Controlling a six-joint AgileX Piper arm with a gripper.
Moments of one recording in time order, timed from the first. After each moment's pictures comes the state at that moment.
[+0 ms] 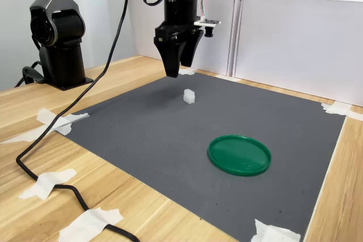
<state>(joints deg) 17.3 89.8 -59.5 1.3 54.4 5.9</state>
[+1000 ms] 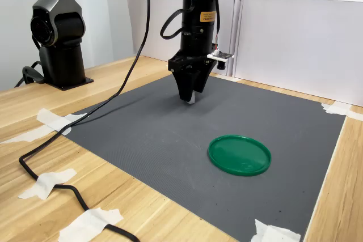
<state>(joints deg) 17.3 99.8 -61.7 2.6 48.5 11.5</state>
